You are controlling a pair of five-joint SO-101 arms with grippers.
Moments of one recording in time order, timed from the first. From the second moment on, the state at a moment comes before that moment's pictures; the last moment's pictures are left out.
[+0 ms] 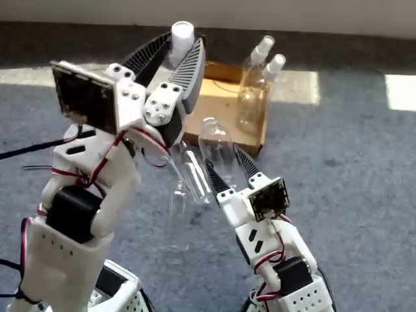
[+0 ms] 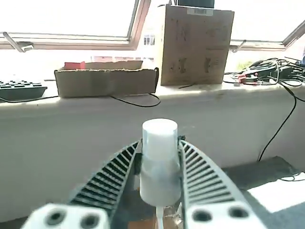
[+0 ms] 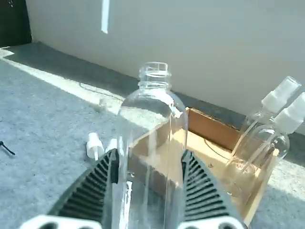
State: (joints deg) left arm 21.9 -46.8 15.8 32.5 7.3; right arm -28.8 -102.5 91.3 23.5 8.0
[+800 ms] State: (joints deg) left arm 26.9 -32.4 4.3 41.5 11.7; right arm -29.3 -102.5 91.3 23.3 7.4
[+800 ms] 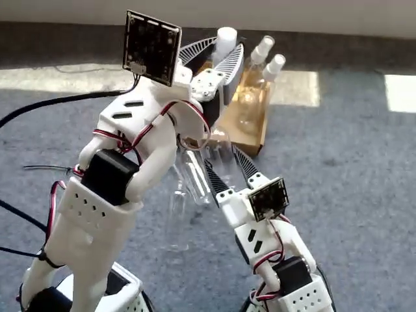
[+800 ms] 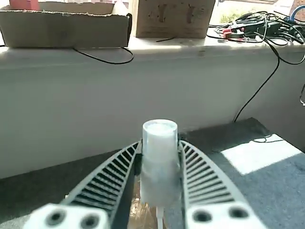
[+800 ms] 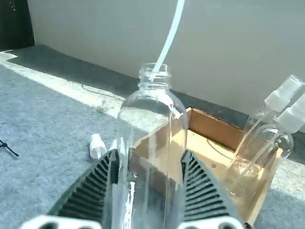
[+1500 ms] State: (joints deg) left arm 21.2 -32.3 2.3 42.0 11.7; right arm -29.2 -102.2 87.7 10.0 7.4
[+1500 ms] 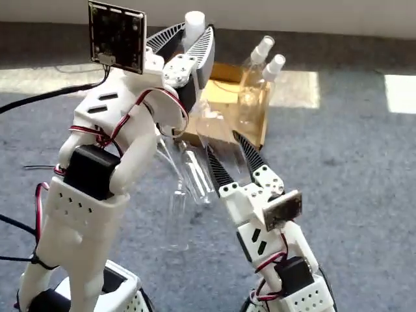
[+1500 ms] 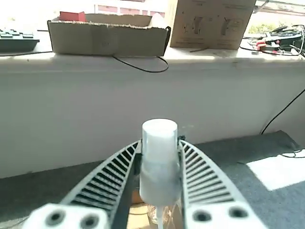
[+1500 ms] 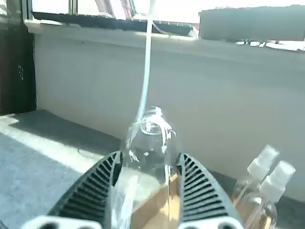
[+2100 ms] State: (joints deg) left arm 10.2 -32.2 2.4 44.5 9.6; right arm -17.2 -102.2 86.3 18.1 8.4
